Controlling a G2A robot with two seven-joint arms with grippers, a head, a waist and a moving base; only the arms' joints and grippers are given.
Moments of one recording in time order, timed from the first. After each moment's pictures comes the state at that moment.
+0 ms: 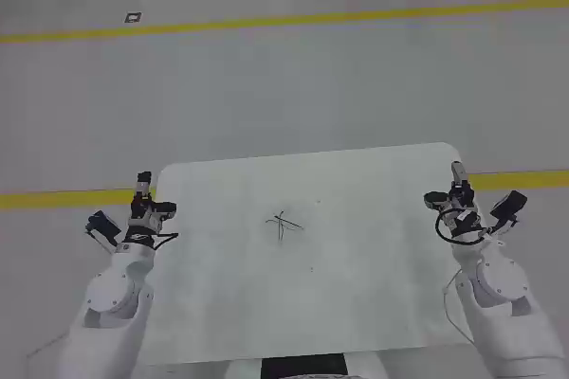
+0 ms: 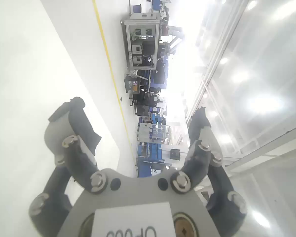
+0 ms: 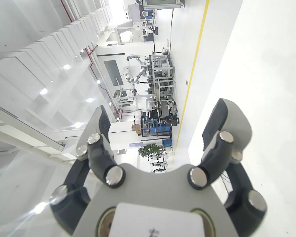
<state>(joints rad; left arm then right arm) 1.73 -1.15 -1.60 -1.80 -0.42 0.00 0.00 -1.73 -1.15 1.60 -1.80 0.42 0.00 0.00</state>
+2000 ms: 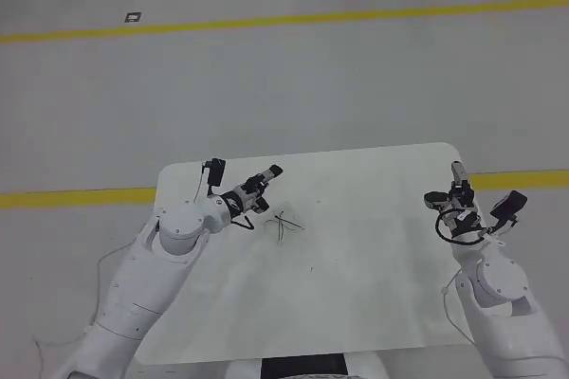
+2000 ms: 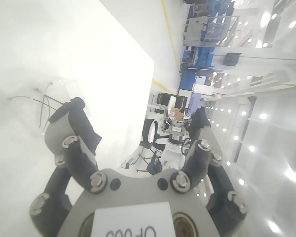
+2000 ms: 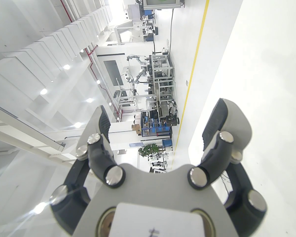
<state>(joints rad) 1.19 -1.13 -1.10 -1.59 -0.21 0.34 -0.50 -1.73 -1.15 1.60 -1.80 0.42 0.00 0.00</state>
